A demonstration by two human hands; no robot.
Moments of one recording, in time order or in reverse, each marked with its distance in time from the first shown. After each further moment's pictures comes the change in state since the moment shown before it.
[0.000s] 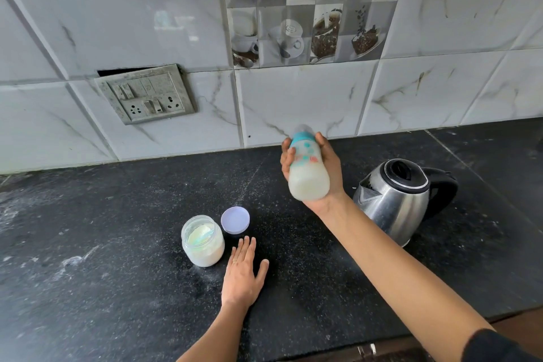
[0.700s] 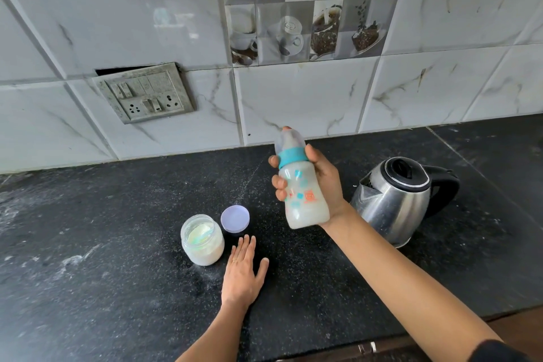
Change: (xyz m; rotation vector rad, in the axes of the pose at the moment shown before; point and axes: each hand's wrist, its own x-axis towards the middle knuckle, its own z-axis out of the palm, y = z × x) left_hand 0.001 0.002 -0.002 0.012 0.005 0.001; right_hand -0.006 0.008 -0.005 -0.330 -0.090 0.039
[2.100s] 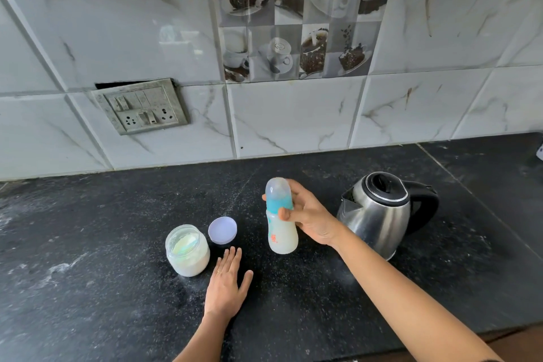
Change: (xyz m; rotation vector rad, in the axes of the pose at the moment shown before) left_hand 0.000 0.000 0.002 0.020 -0.018 -0.012; right_hand -0.027 -0.008 -0.070 -0.737 0.096 -0.010
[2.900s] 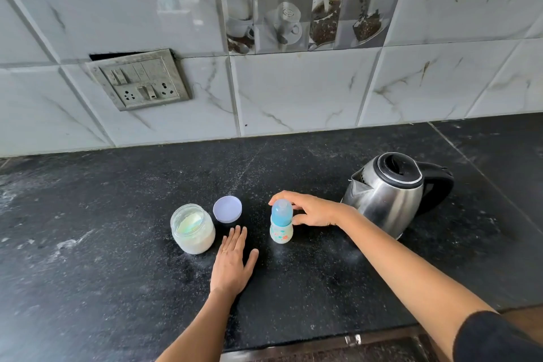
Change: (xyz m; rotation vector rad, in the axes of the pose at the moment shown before) left_hand 0.000 -0.001 0.002 0.018 0.015 0.014; right_hand 0.027 0.051 -0.050 -0.899 -0.351 0.210
